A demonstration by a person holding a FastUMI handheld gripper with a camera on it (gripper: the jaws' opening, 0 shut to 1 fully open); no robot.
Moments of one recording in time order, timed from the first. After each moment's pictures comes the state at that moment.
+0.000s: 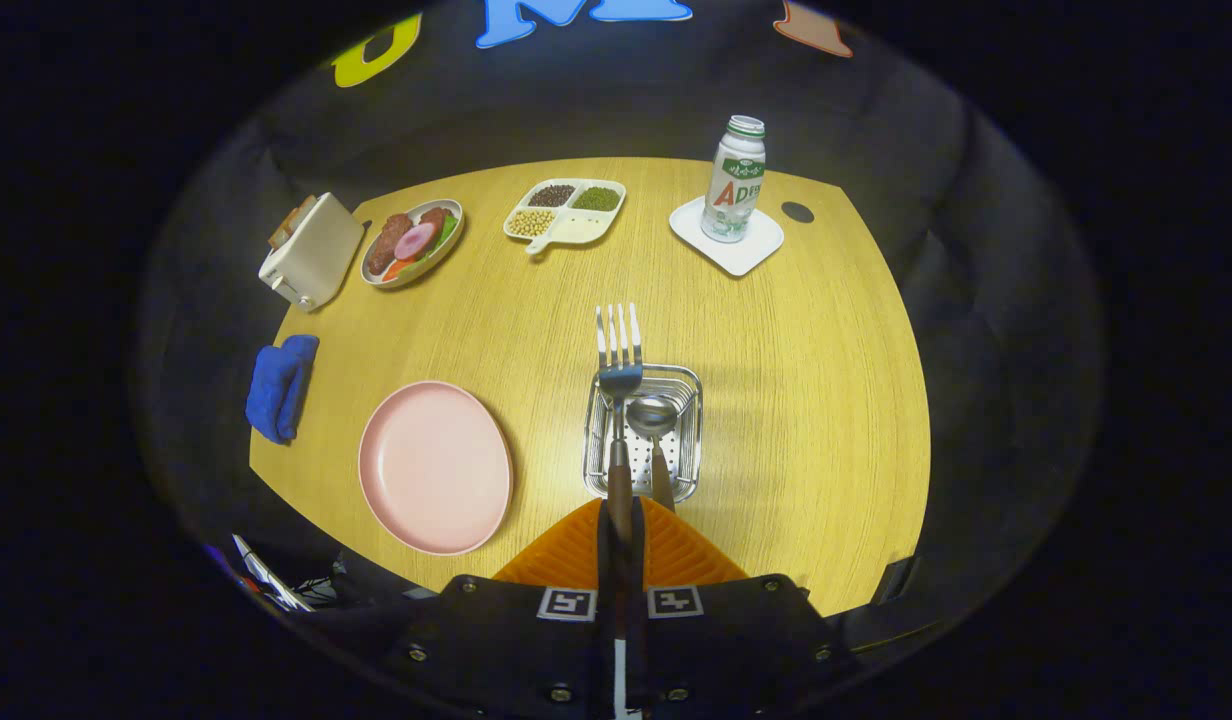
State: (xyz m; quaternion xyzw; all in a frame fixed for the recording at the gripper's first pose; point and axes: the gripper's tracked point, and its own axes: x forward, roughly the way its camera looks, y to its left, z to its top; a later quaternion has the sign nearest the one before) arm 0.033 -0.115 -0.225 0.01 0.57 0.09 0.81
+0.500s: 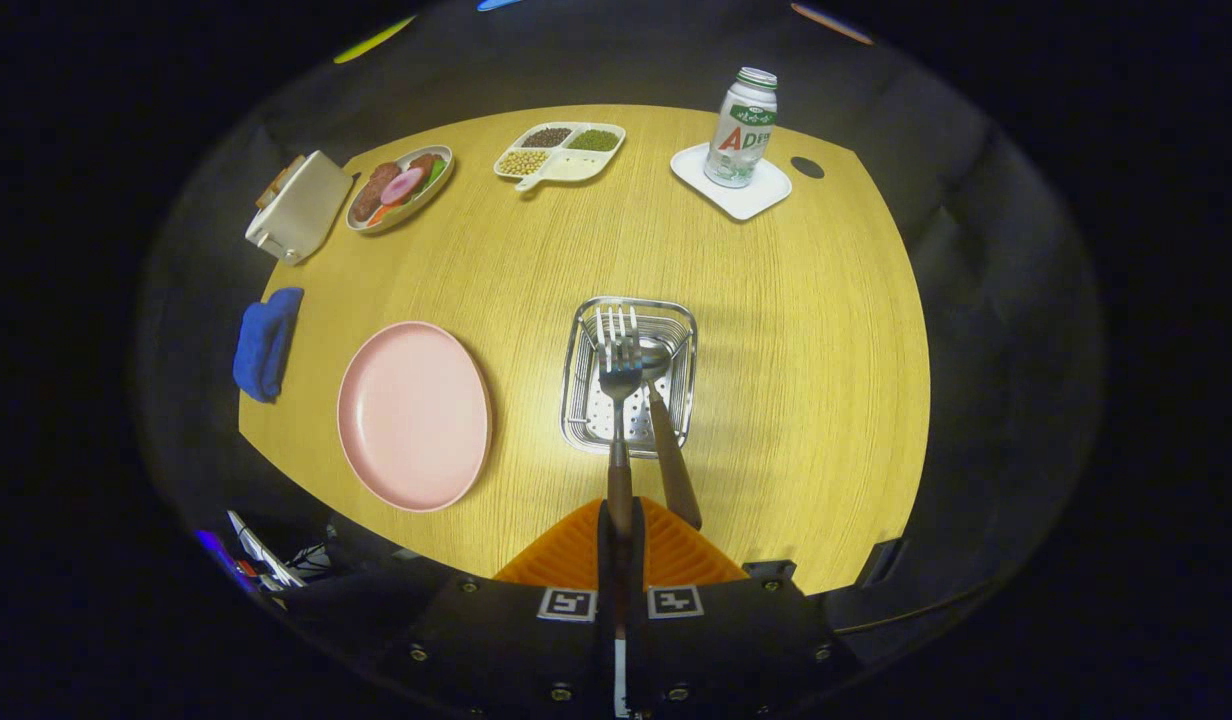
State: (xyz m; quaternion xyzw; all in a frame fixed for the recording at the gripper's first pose) arm 0.008 -0.129 -0.239 -0.03 0.64 0.09 0.76
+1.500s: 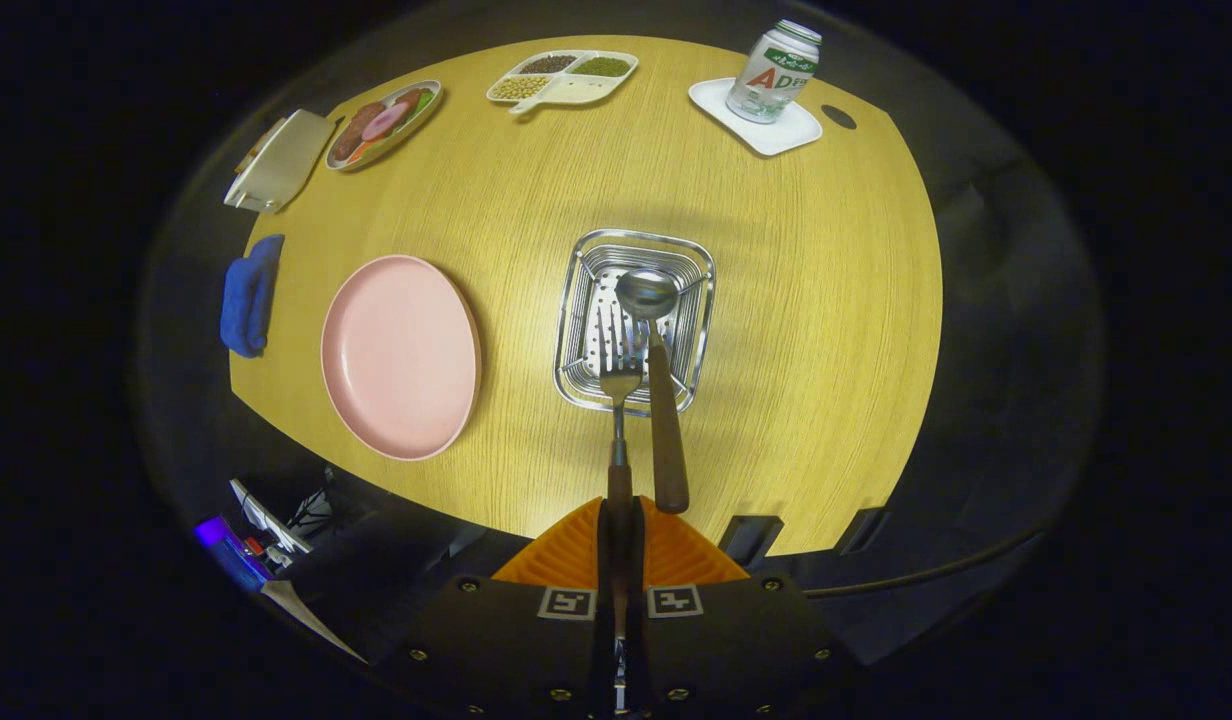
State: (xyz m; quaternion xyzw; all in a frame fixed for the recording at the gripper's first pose) arm -0.004 -0.128 -0.238 -0.05 0.74 0.09 0.66
